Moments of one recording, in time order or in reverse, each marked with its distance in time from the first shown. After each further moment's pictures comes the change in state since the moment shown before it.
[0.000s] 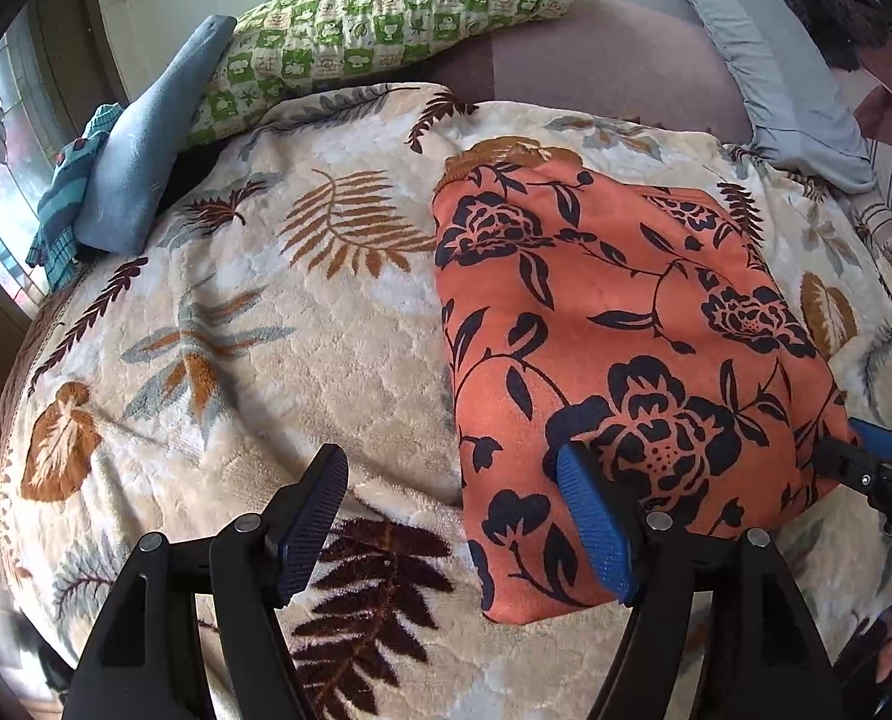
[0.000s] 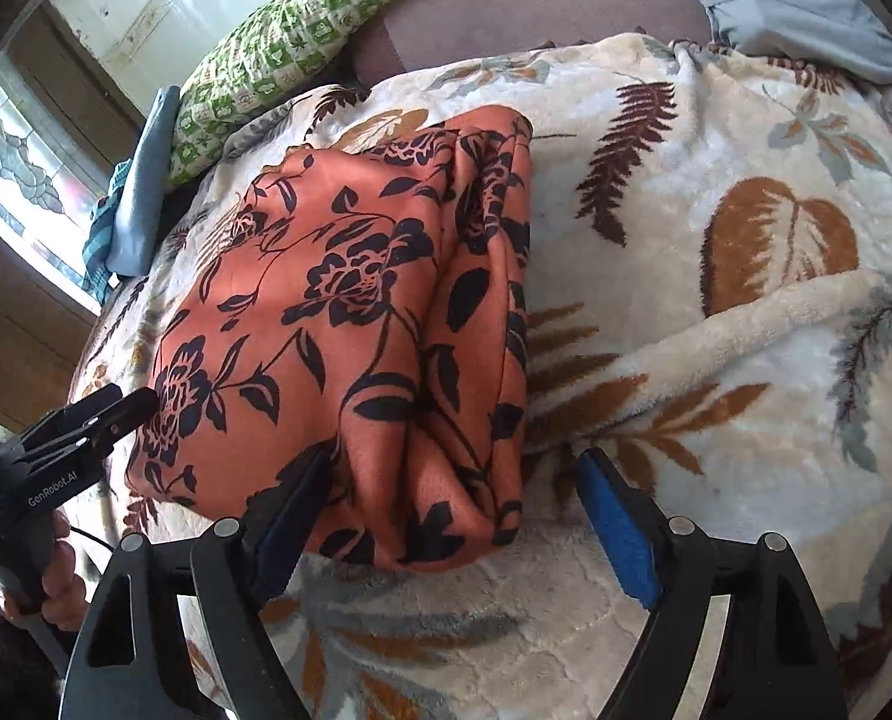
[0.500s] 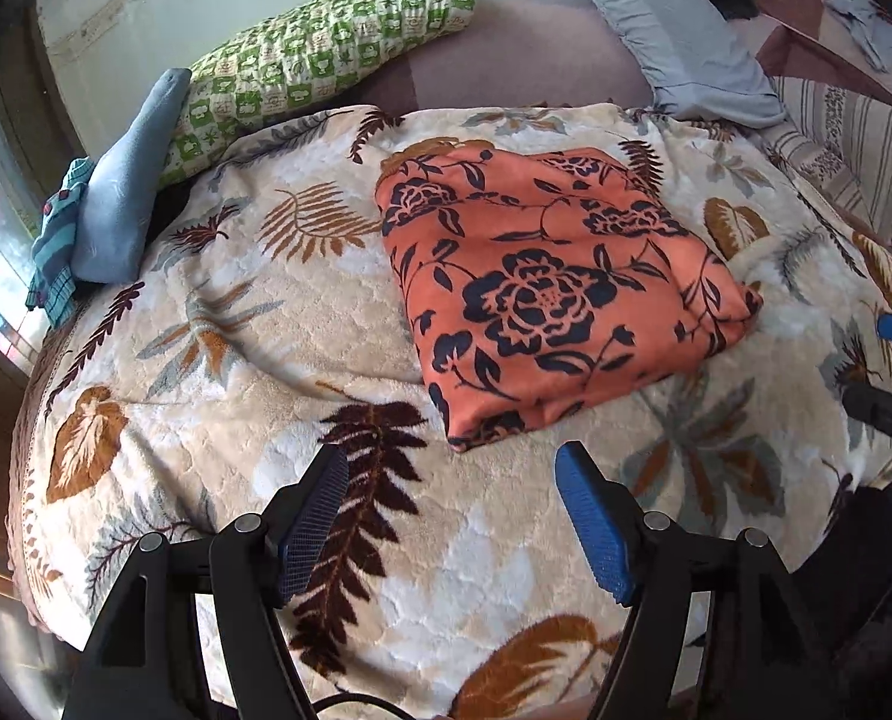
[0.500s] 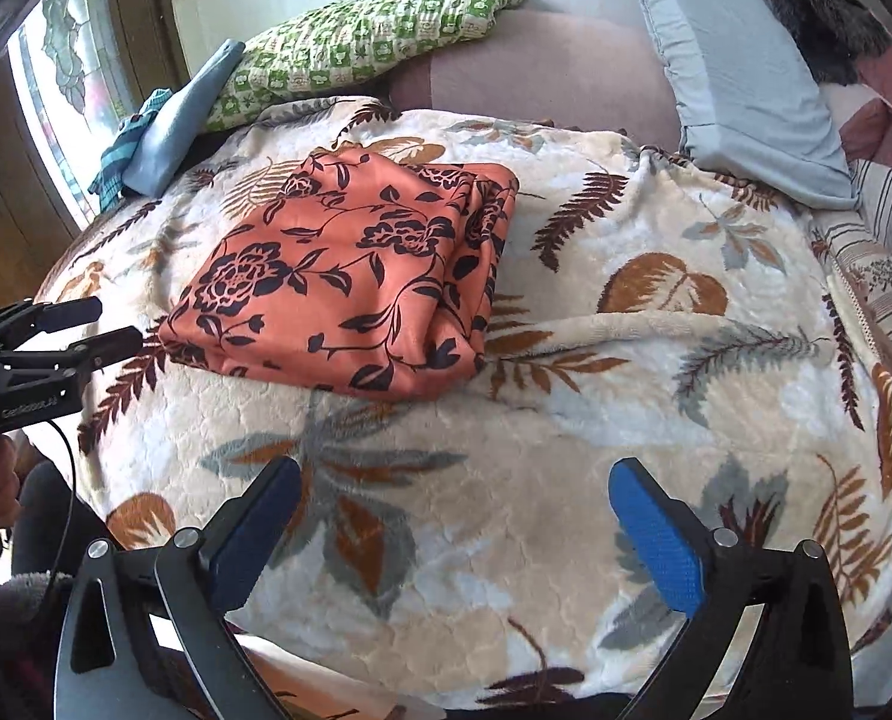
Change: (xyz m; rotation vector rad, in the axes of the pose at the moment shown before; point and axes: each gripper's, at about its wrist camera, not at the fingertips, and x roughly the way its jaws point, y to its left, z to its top) left arm -0.088 -0.001 -0.073 0.187 -0.032 -0.083; right arm -0.091 0.037 -0.066 -0.234 -0.084 -0.222
